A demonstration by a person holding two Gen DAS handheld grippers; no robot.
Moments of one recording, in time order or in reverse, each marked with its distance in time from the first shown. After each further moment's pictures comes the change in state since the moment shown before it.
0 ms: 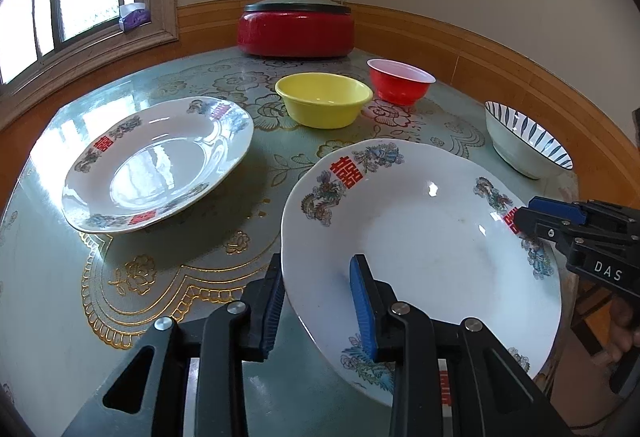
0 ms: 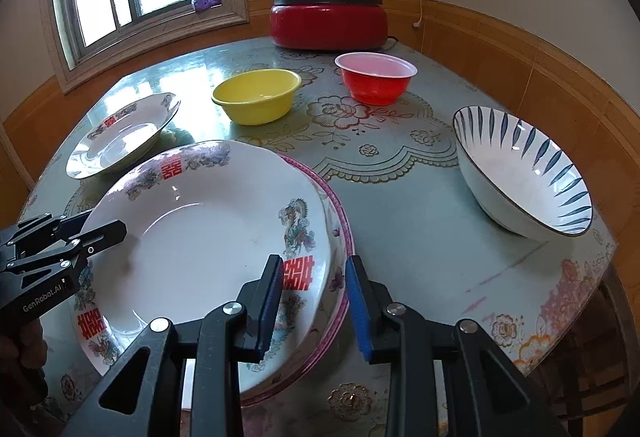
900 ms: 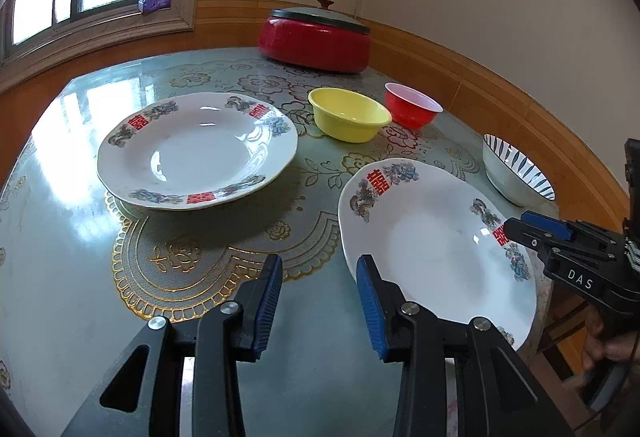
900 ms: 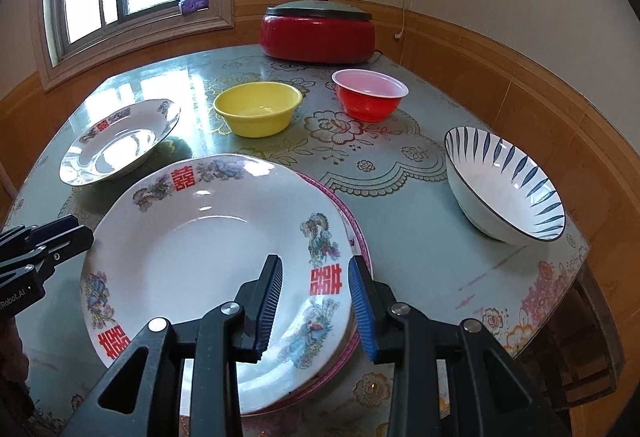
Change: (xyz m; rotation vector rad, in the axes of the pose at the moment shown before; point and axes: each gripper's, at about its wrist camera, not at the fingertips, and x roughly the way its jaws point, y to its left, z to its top) left arm -0.035 0.047 -0.010 -0.126 -0.029 -0.073; right arm -0.015 0.039 0.007 -0.017 -0.026 -0.096
